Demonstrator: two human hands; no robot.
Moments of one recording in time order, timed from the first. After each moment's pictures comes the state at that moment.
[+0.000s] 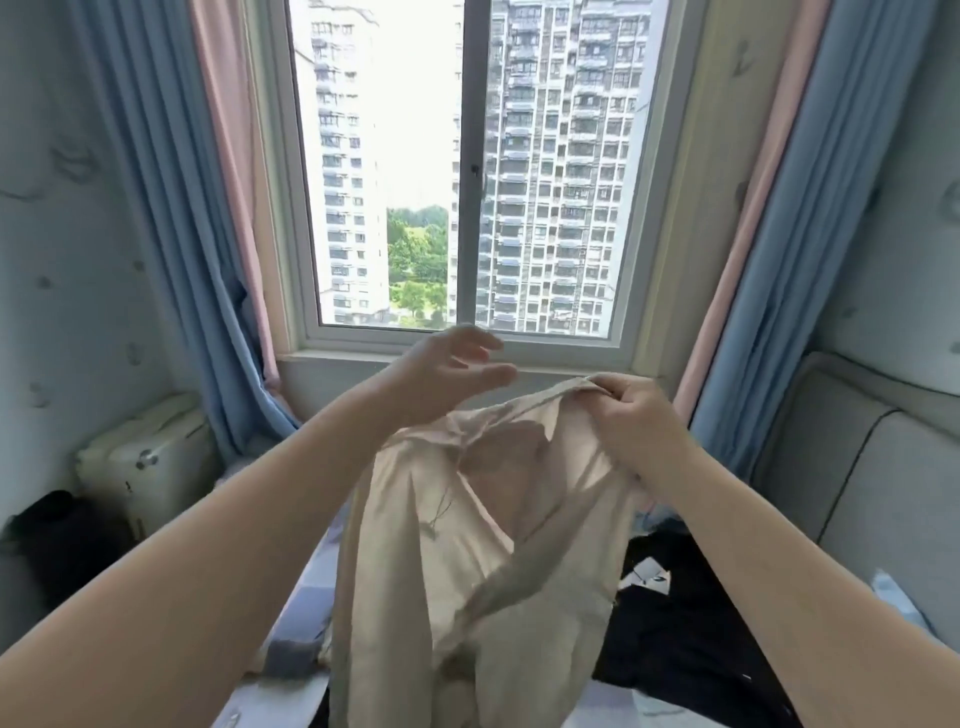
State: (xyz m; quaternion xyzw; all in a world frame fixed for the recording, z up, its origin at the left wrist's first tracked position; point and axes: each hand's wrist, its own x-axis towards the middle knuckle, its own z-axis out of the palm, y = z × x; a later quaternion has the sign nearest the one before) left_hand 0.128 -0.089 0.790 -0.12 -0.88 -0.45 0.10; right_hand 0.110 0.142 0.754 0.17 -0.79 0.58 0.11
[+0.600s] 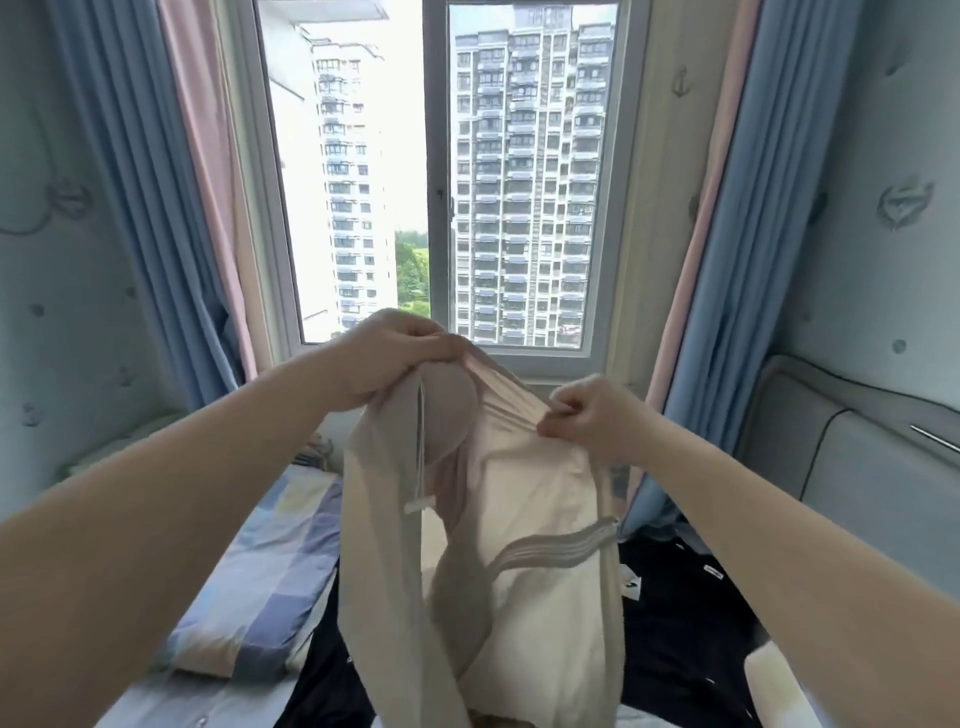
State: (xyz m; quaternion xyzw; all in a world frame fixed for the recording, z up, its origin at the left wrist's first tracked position) left_hand 0.156 0.022 0.835 -0.10 -0.84 -0.52 0.09; right_hand 0.083 0.283 0.772 0.30 -0.88 0.36 0.03
